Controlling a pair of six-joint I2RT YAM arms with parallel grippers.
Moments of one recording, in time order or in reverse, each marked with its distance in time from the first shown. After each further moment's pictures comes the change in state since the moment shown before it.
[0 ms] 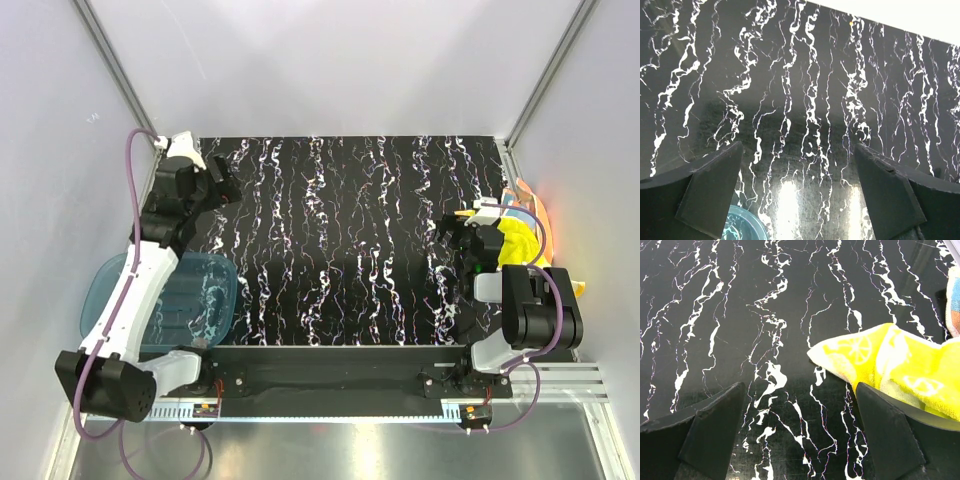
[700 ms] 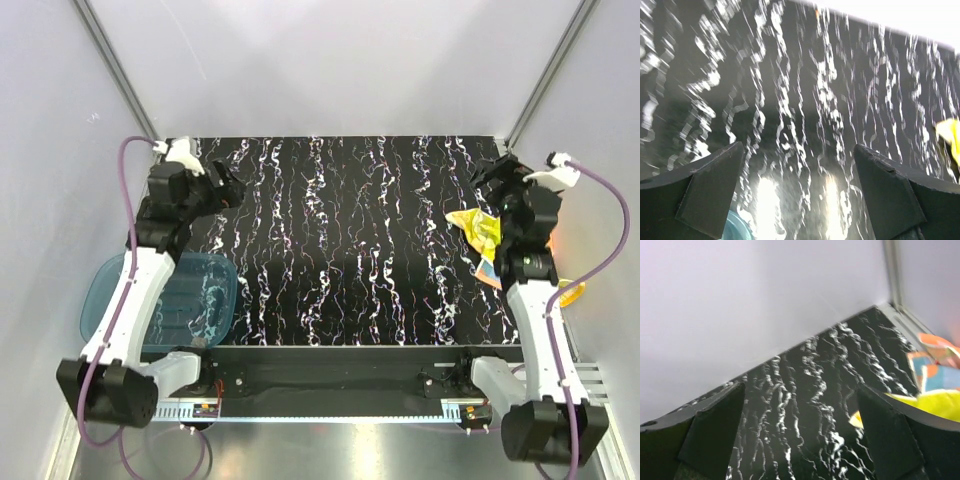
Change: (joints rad) left arm 0.056 -0.064 -0.057 0.044 0.183 -0.035; right arm 0.000 -0.618 0.467 -0.855 0.180 0.338
